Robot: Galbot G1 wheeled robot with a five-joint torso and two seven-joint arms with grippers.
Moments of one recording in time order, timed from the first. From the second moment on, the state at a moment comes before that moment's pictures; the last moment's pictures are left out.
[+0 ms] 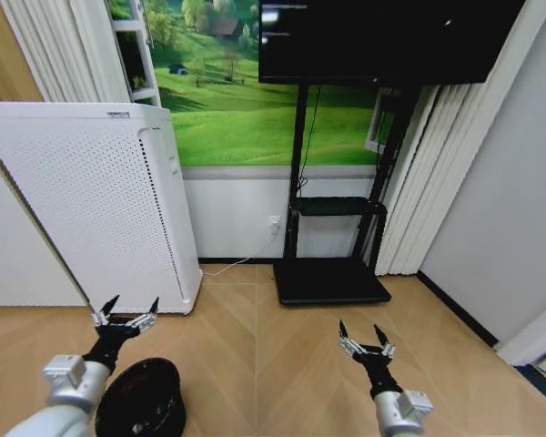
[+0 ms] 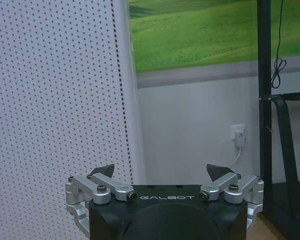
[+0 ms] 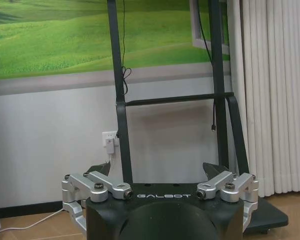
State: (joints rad) left arm 1.81 -1.07 -0.84 -2.37 -0.50 0.21 -0.14; right arm -1.84 1.30 0.54 2.25 0.29 0.08 0.24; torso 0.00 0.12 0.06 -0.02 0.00
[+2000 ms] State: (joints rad) left arm 1.83 -1.11 -0.78 -2.35 -0.49 0.22 -0.14; right arm -1.84 1.31 0.59 2.28 0.24 0.08 0.27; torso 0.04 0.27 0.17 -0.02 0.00
